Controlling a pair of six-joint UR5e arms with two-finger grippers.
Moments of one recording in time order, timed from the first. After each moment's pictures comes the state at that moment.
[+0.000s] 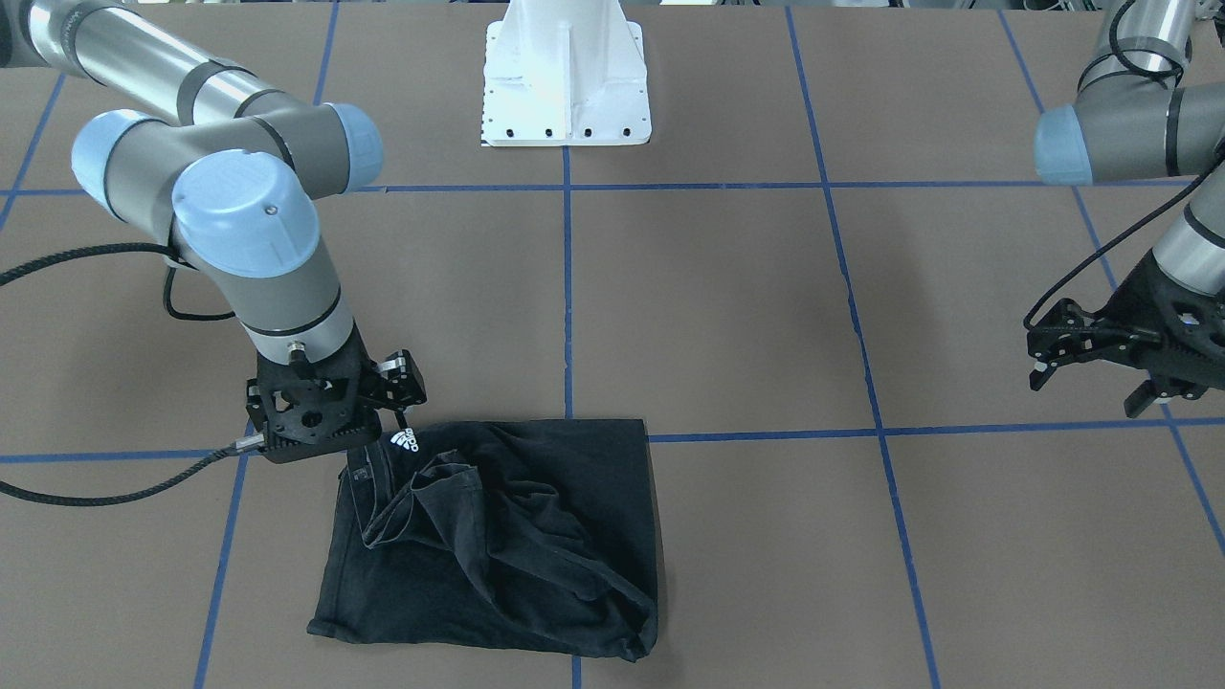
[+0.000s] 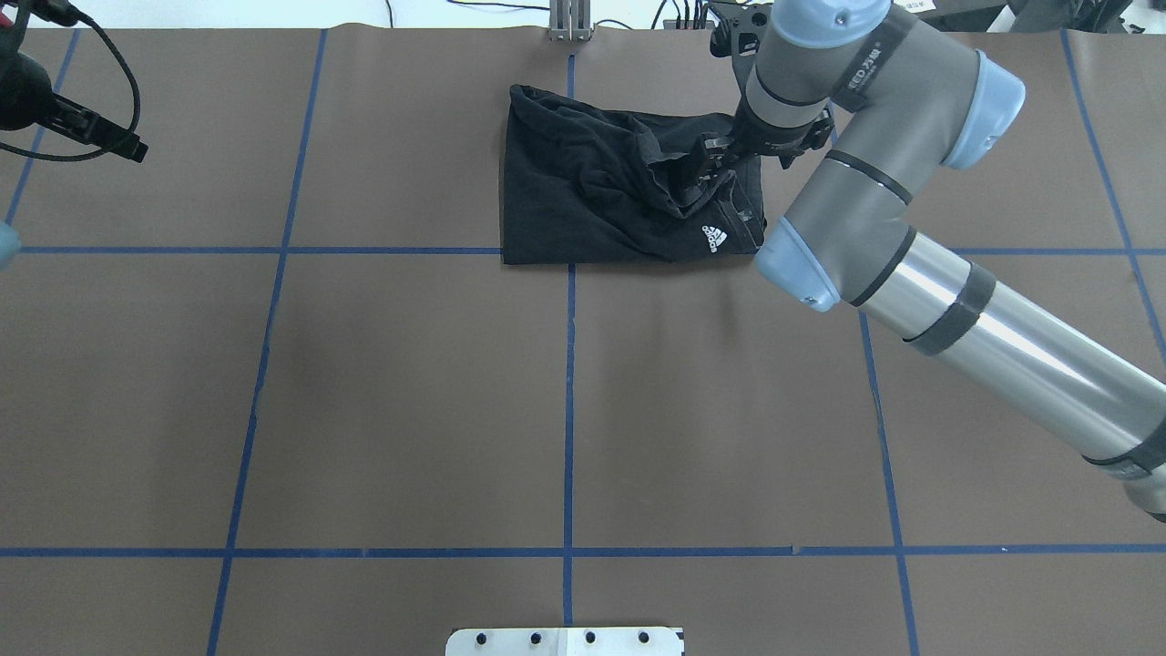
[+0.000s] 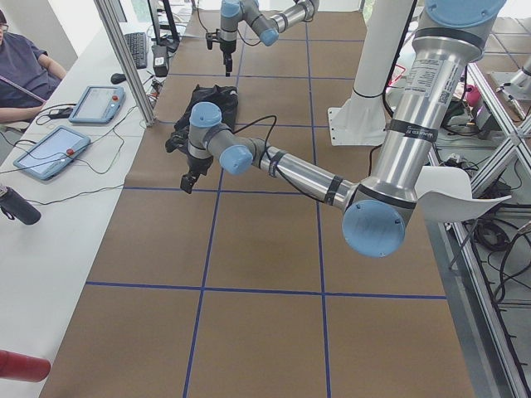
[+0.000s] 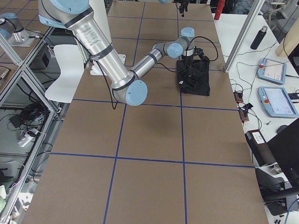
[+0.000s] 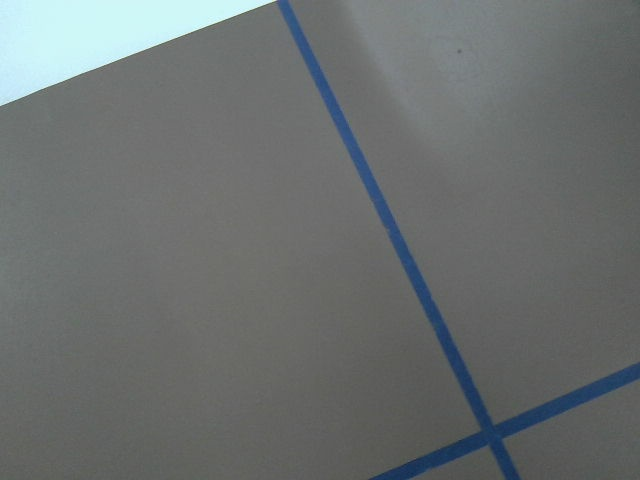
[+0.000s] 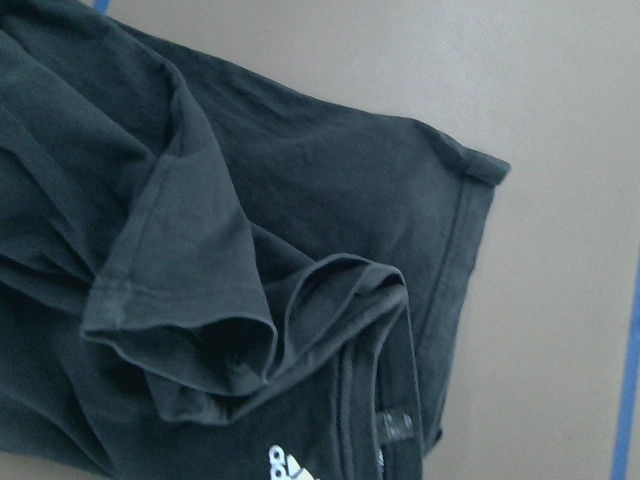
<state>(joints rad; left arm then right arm) -1.17 -1.85 -1.66 -1.90 -2.12 -0.32 0.84 -0.83 1.47 -1.53 1.94 0.69</state>
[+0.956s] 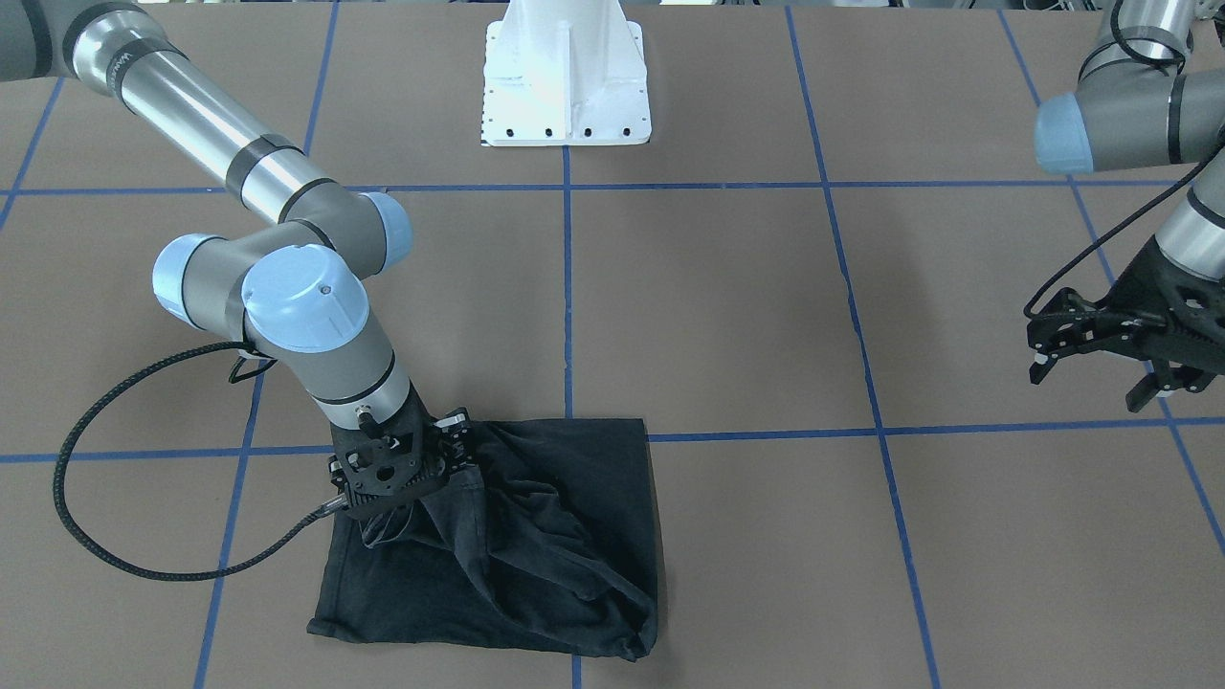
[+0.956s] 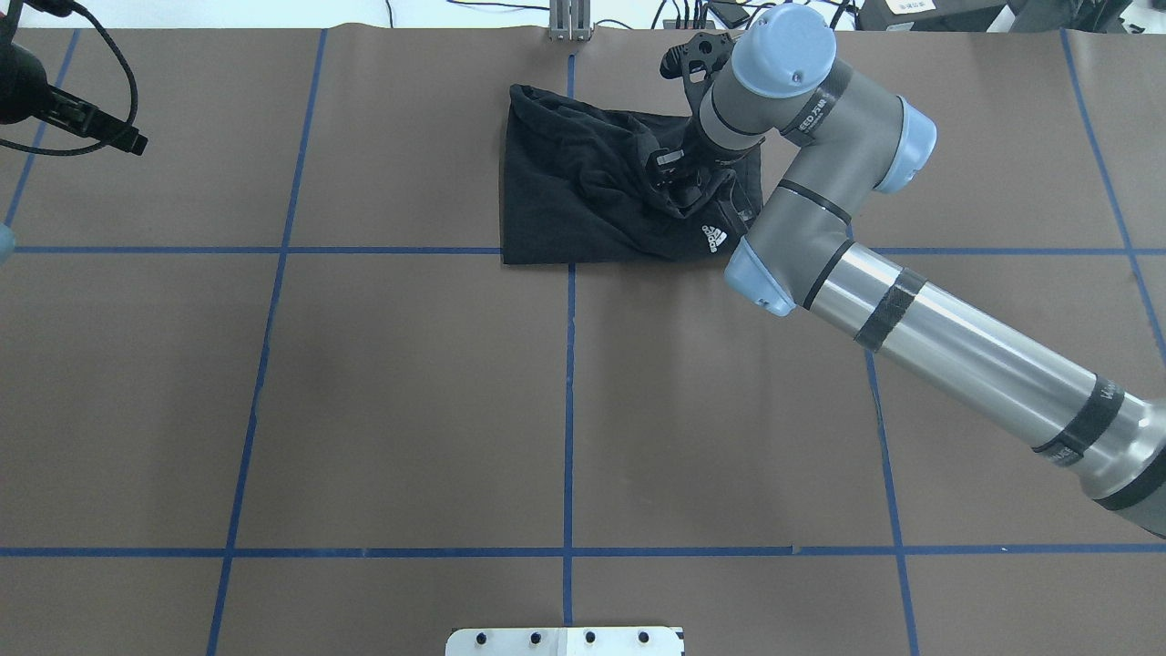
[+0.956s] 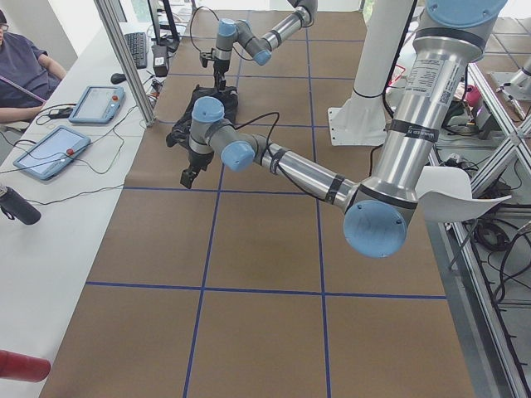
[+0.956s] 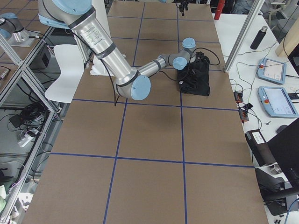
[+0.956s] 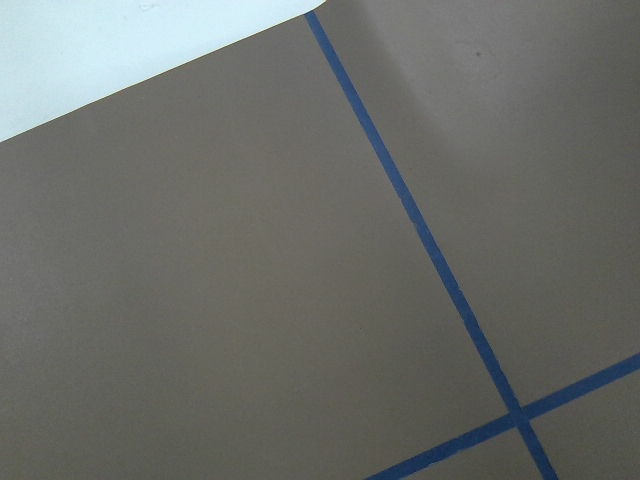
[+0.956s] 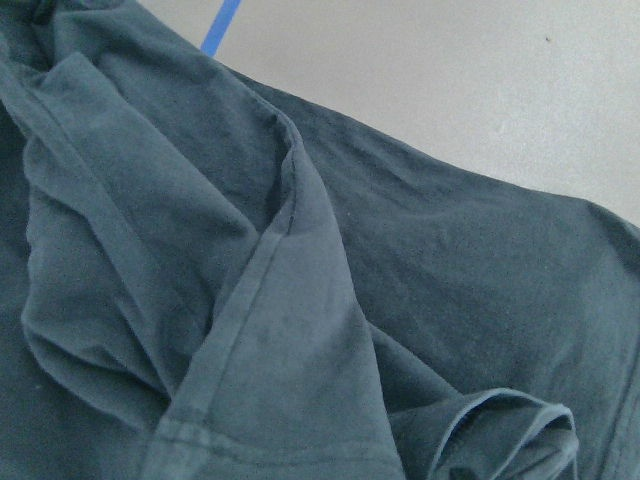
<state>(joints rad) -1.17 -1.85 -1.70 -1.90 -2.12 -0.34 0.80 -0.79 1.22 -1.14 1.96 0.71</state>
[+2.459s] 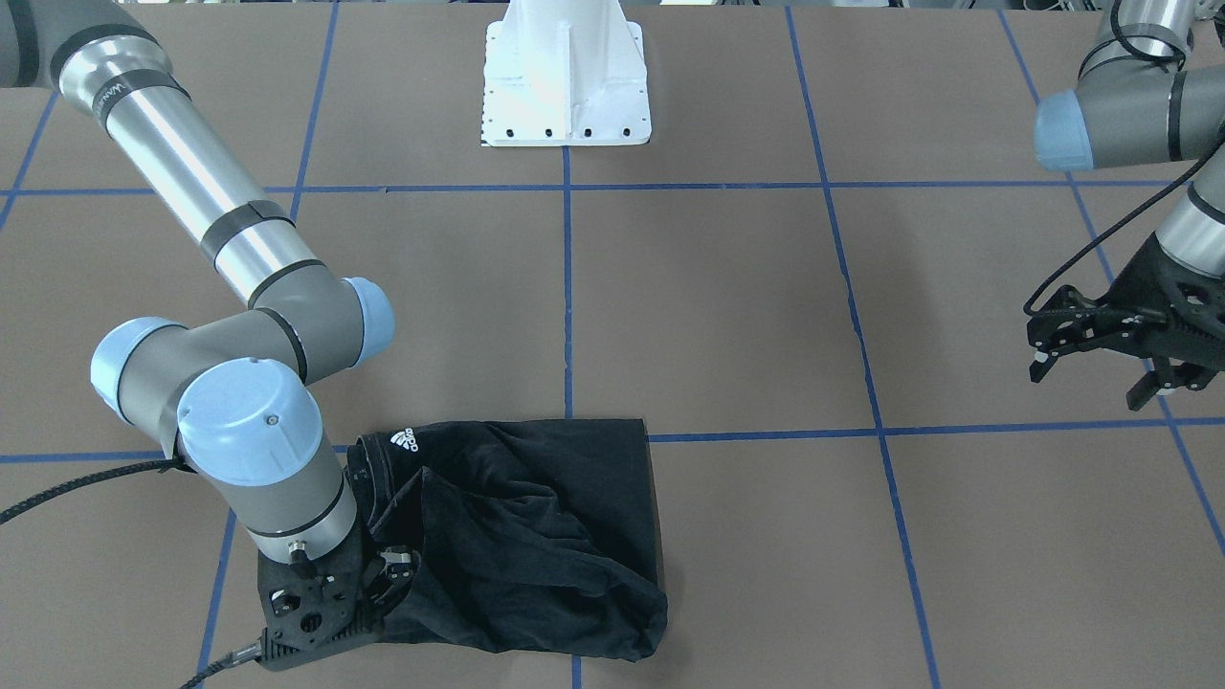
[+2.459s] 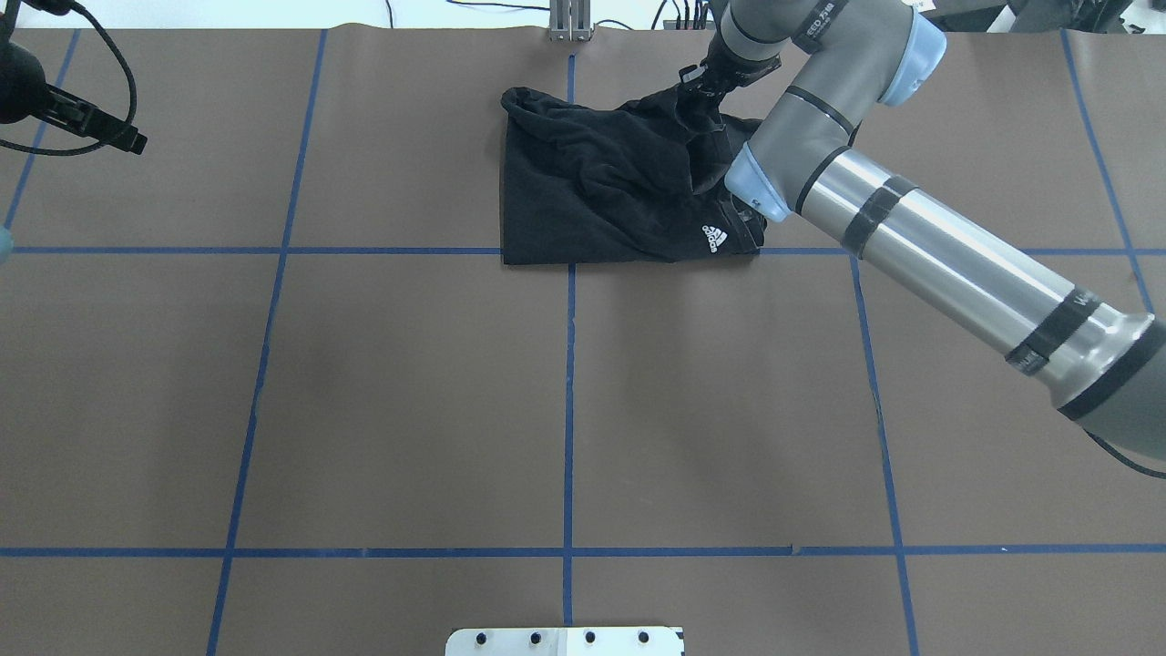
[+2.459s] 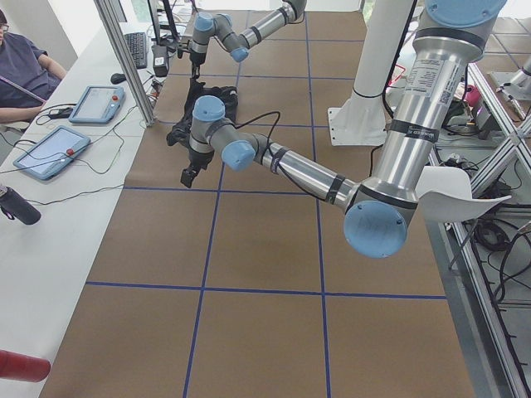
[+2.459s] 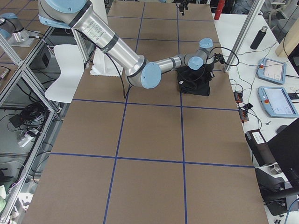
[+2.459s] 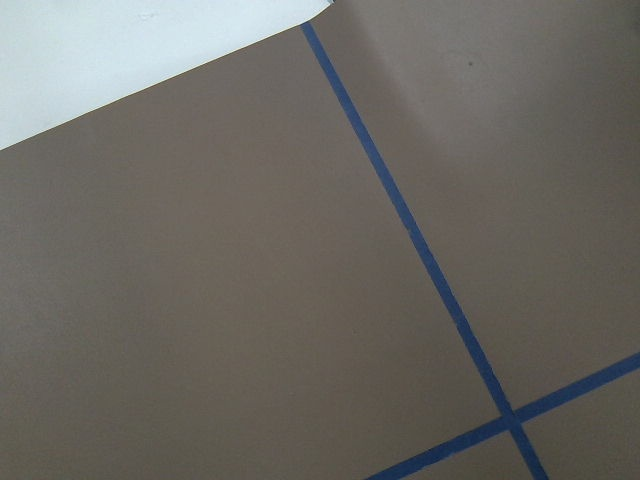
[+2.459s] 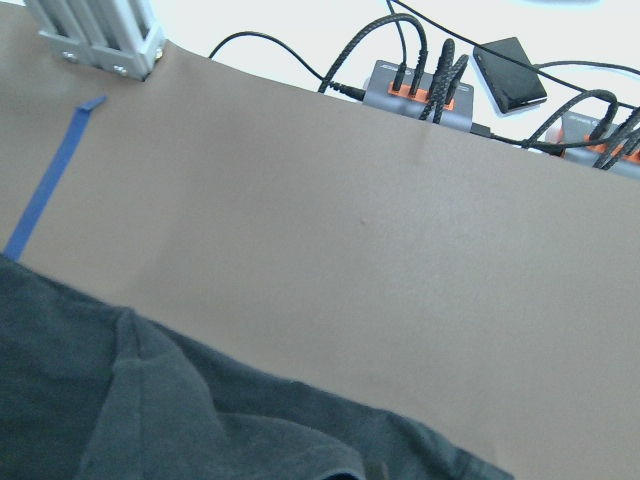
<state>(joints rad) -1.17 -1.85 -1.71 -1.90 -2.12 -0.34 0.92 -0.59 0.81 -1.02 1.85 0.65</state>
